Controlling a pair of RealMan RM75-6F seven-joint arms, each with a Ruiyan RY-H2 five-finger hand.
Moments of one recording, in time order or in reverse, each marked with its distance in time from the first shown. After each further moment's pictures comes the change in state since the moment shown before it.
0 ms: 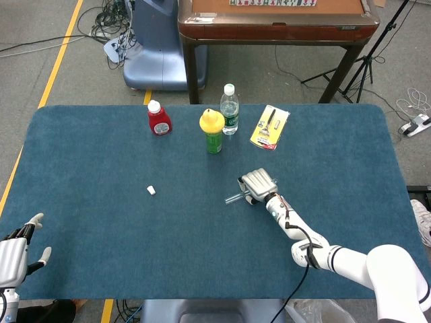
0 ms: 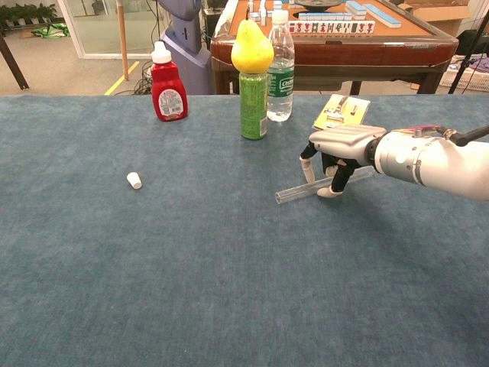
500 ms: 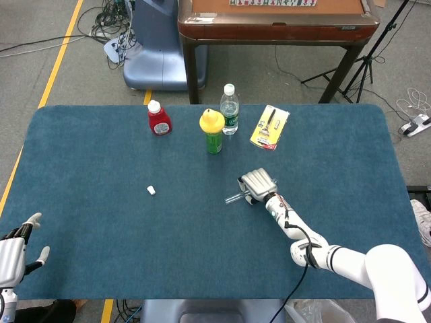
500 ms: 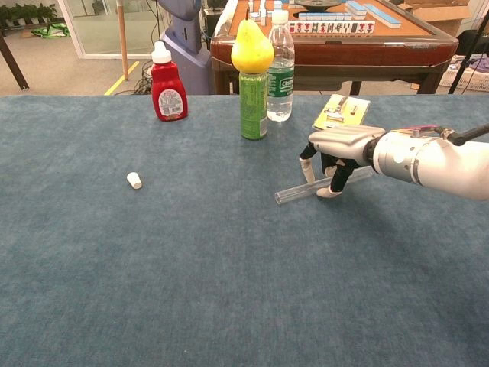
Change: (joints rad) left arm -0.001 0.009 -0.008 0.002 0.002 -0.001 -0.009; right arm 0.005 -0.002 0.005 -0.001 0.014 -0.001 0.004
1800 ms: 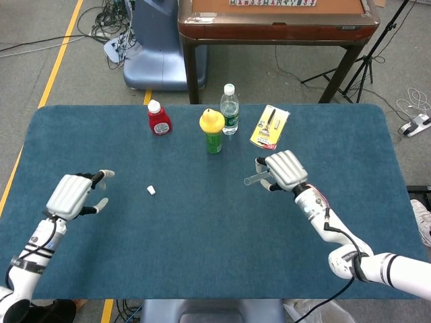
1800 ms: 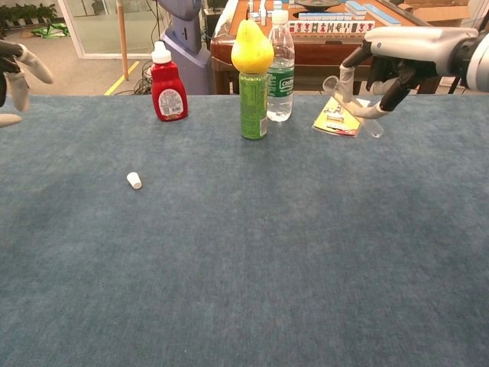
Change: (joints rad) left arm -0.460 0.039 -0.166 0.071 0.005 -0.485 -0.175; right arm -0.122 0.424 0.046 -0.507 -0.068 0.220 0.055
